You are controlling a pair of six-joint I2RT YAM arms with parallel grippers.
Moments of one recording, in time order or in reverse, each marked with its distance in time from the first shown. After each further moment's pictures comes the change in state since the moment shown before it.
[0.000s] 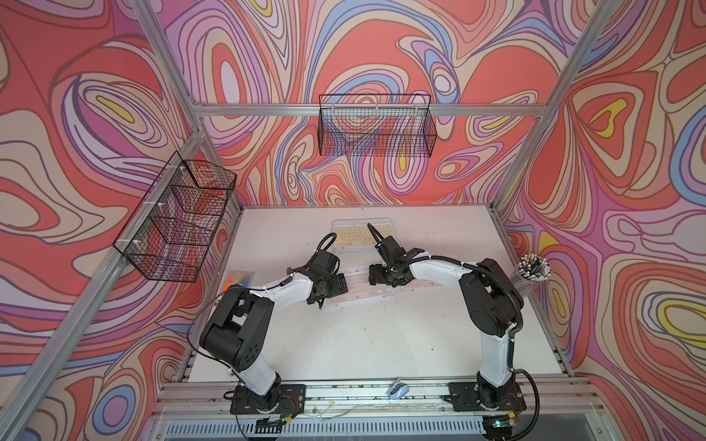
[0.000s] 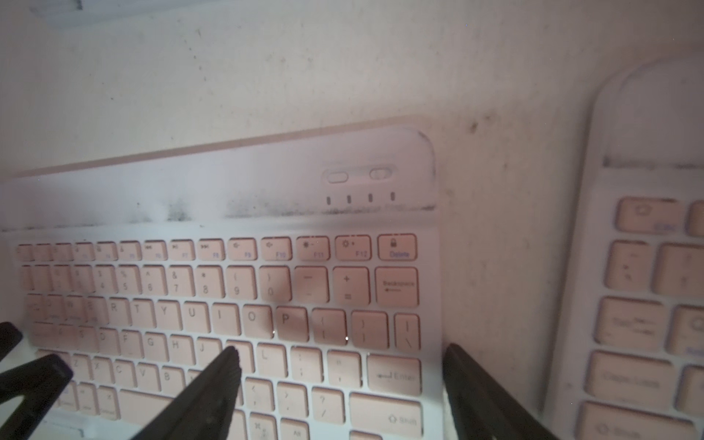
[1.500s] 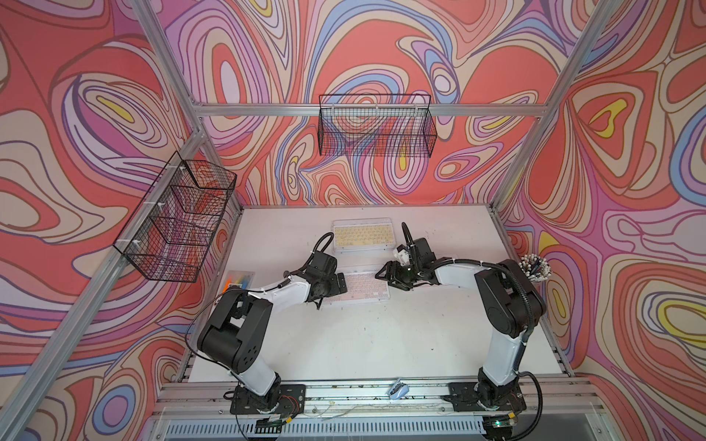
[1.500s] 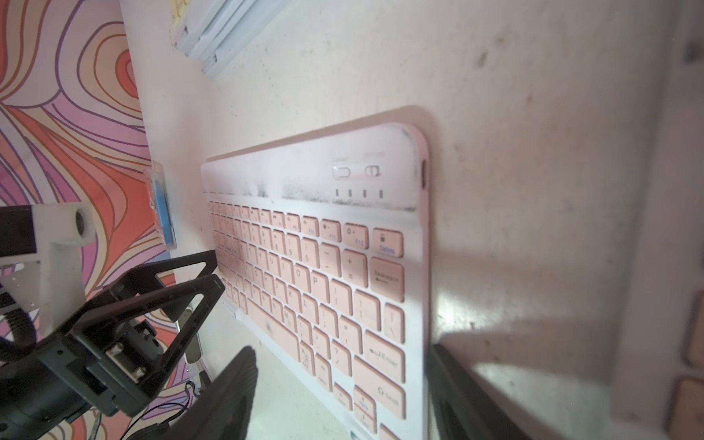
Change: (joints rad) left arm 0.019 -0.018 -0.055 0.109 0.034 0.062; right arm -0.208 -0.084 -0.281 0.390 -0.562 0.149
